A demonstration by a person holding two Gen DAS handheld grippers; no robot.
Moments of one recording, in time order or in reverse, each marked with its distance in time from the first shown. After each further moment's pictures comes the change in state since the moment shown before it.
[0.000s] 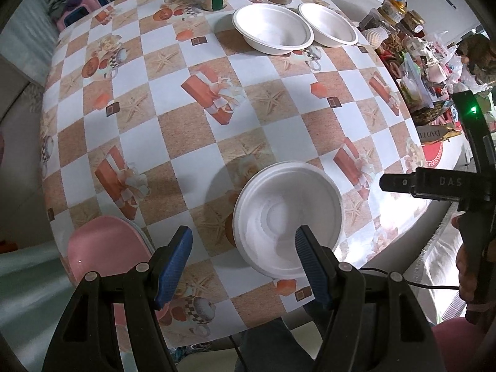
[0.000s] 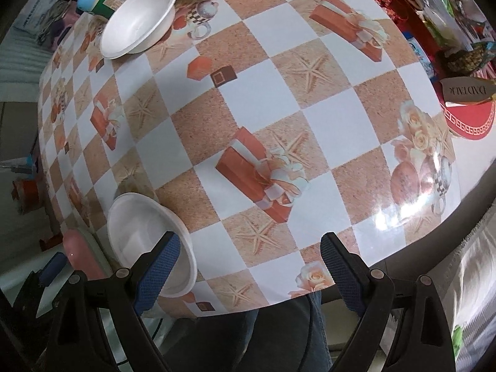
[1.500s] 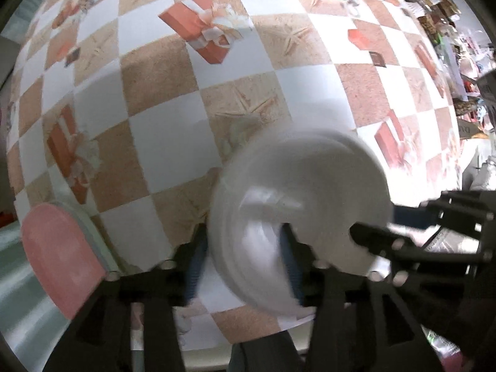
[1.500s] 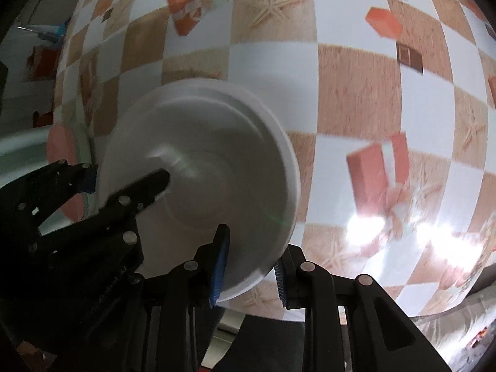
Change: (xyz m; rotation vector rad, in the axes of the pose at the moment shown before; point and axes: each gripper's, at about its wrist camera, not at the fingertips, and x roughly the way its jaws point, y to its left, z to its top) left arm 0.109 -0.004 -0.010 -0.069 0.174 0.033; right arm 0.095 0.128 0.015 -0.517 0.213 -0.015
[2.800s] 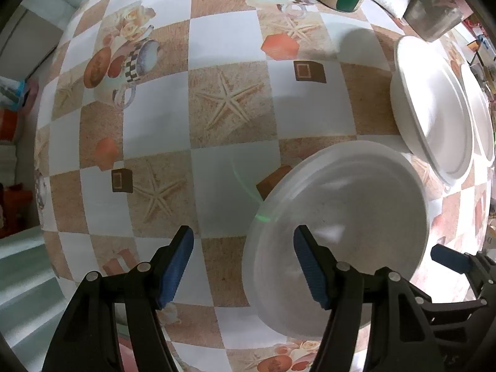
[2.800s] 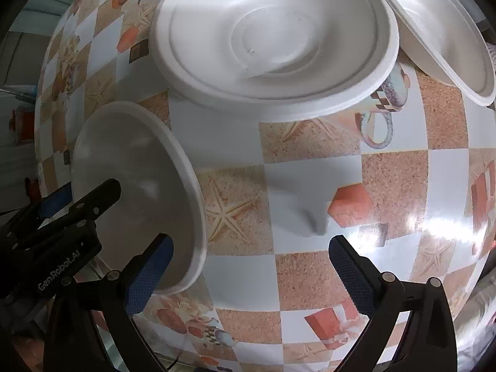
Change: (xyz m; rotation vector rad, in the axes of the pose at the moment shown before) left arm -0.025 0.081 0.169 -0.241 -0.059 0.120; right arm -0.059 -0.030 0.098 0.190 -0.107 -0.035
